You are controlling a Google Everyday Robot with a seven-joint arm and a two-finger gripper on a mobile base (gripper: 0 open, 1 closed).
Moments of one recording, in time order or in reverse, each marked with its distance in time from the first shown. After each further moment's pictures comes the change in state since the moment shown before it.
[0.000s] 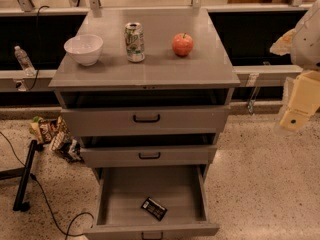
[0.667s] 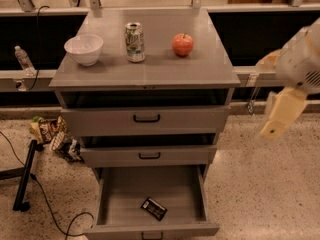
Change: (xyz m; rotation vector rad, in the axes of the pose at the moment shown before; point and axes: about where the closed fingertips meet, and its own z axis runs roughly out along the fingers) arm -0.006 -0.002 0.047 -0.051 -0.137 0.027
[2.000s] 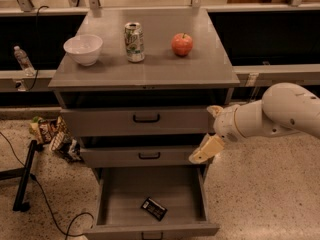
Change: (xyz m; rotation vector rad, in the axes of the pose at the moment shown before) arm -0.021 -0.016 0.230 0.025 -0.380 0.147
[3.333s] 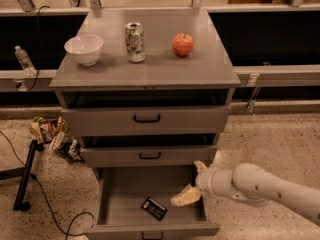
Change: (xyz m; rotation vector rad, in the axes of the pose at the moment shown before) arm 0.144 0.071 0.174 -0.032 -0.116 0.281
